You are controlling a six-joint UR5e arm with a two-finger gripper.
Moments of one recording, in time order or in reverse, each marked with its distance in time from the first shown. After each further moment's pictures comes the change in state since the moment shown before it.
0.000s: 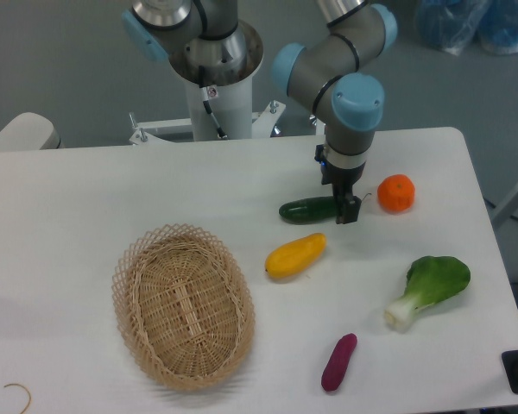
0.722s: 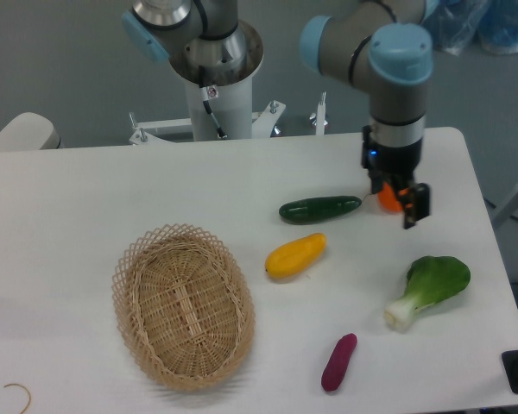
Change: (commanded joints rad) arm 0.011 -0.029 0.357 -0.078 -0.038 -0.206
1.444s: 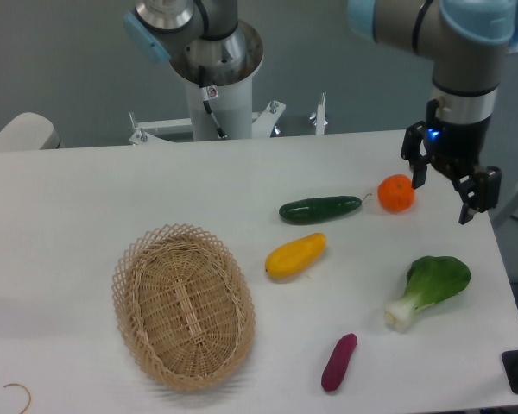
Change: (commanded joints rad) arm 0.067 -0.026 0.206 -0.304 -0.127 -0.060
